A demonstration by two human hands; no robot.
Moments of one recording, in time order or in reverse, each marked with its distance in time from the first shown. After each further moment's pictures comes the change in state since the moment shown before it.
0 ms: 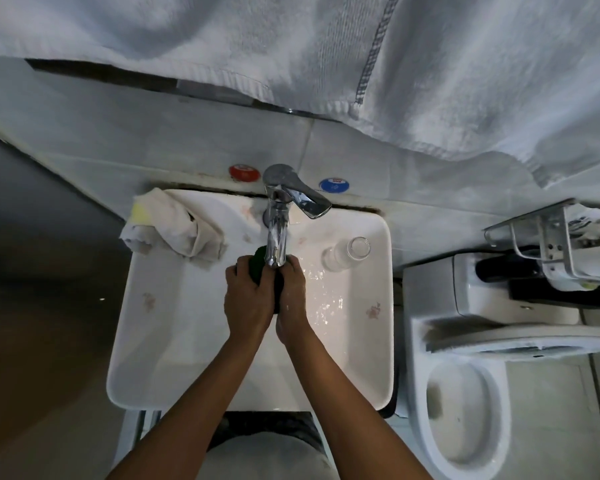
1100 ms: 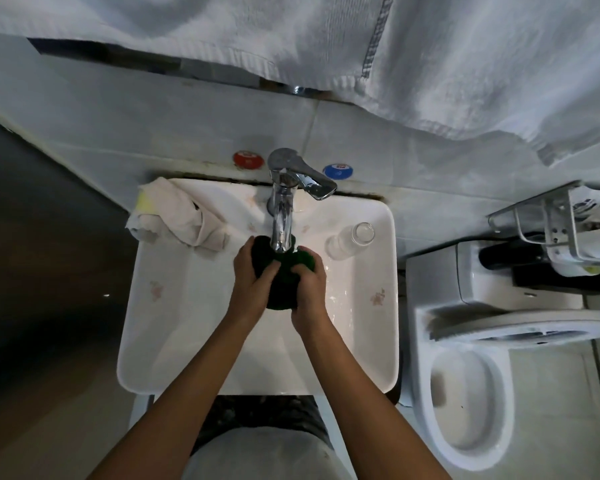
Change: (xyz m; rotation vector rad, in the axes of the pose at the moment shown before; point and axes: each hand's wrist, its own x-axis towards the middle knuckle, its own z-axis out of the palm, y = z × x) left_hand -0.003 -0.006 -0.018 -0.314 -0.300 -0.072; right_hand -0.005 0.001 -0.018 0.072 0.129 0.101
